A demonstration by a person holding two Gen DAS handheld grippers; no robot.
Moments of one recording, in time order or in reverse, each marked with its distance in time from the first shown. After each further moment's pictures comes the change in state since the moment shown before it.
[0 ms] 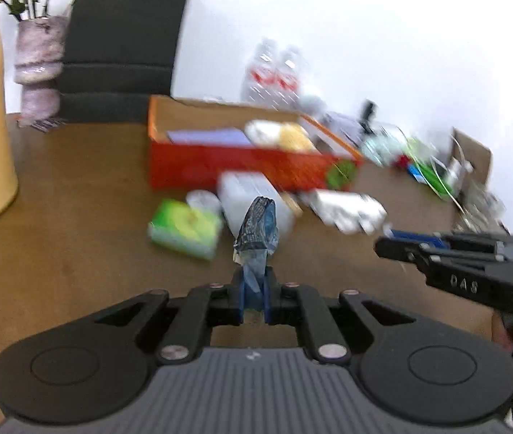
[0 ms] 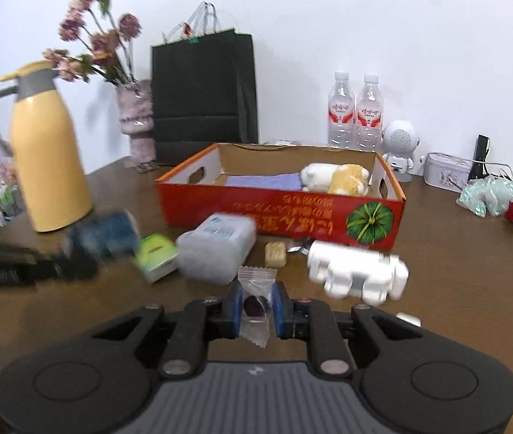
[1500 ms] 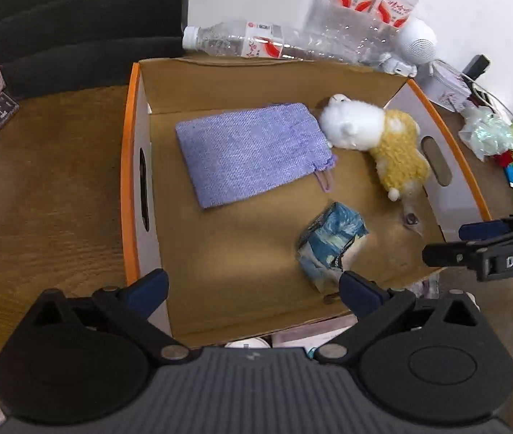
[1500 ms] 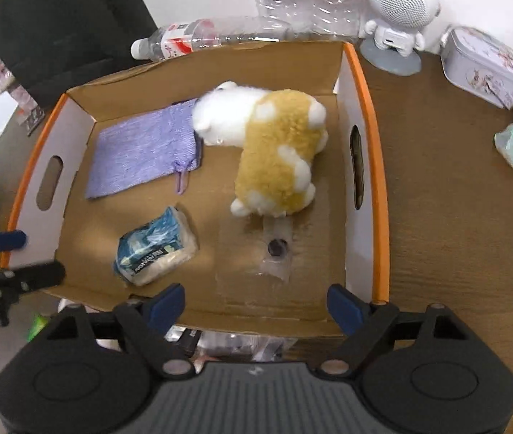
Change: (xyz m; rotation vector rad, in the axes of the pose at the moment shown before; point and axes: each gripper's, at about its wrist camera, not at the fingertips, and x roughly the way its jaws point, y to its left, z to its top) left arm 0.215 0.067 0.208 -0.087 0.492 0.123; right arm 0.239 -0.143 0.176 0.224 0.694 0.001
